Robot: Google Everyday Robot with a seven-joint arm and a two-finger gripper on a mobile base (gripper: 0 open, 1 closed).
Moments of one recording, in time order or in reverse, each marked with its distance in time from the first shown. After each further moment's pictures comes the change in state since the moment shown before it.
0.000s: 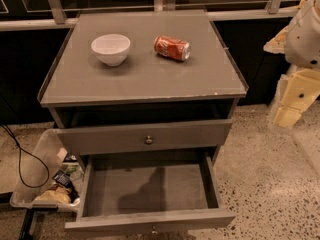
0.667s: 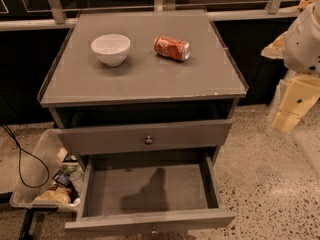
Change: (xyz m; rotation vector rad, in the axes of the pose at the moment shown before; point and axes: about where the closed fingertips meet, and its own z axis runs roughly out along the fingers) arm -0.001 0.006 0.007 -0.020 -0.020 -0.002
